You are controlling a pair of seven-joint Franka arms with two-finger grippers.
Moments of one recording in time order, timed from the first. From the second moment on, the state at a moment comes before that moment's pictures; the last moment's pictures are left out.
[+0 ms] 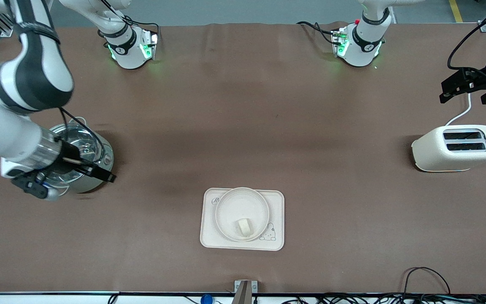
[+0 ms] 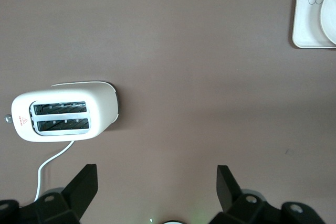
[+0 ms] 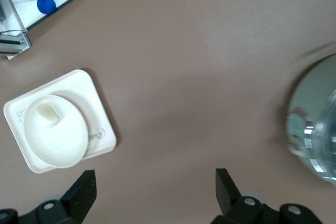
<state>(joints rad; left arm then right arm) 0.01 -0.01 -0.07 -1.49 0.01 1.46 0.00 -0.01 0.35 0.20 -1.52 0.16 1.96 0.55</state>
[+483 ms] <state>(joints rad) 0.01 -0.01 -0.07 -1.49 0.01 1.46 0.00 0.07 0.57 0.21 -1.47 0.13 2.19 0.63</state>
